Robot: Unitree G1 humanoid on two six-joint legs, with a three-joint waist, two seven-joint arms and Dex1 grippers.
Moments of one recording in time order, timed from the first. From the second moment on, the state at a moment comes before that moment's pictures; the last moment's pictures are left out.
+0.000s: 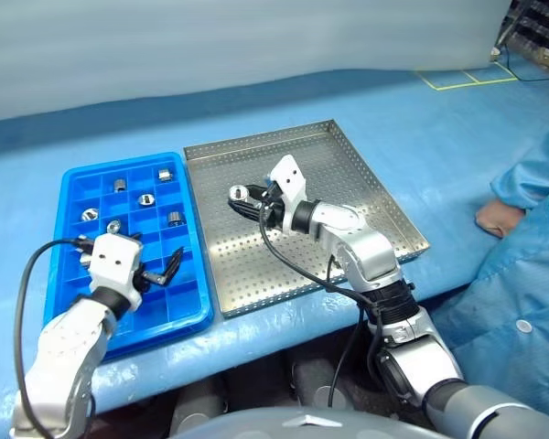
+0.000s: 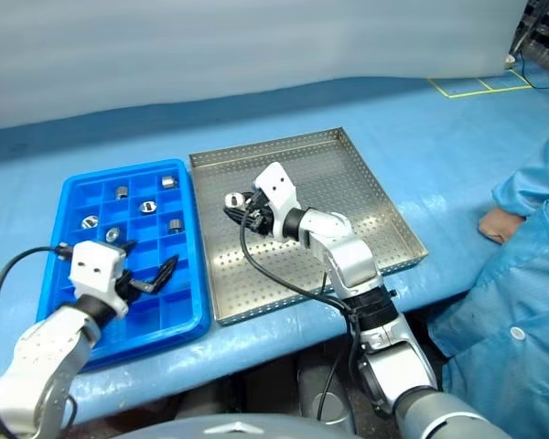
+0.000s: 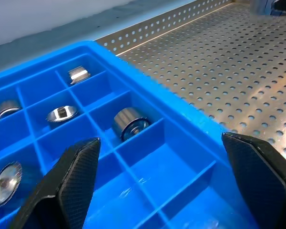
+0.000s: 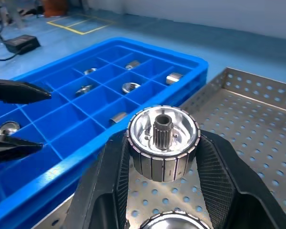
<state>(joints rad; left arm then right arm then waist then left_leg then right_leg) 0.37 0.43 0.27 -0.68 -0.26 0.54 -0.32 -0.59 -0.11 0.28 0.03 0.22 0.53 0.71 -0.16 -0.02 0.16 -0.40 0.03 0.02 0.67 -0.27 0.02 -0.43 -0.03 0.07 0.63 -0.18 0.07</state>
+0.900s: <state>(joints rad) 0.61 0.26 0.33 -0.87 -0.26 0.47 -0.26 -0.80 0.10 0.42 0.58 0.06 0.26 0.77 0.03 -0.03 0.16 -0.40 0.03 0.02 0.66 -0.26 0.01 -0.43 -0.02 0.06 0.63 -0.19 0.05</state>
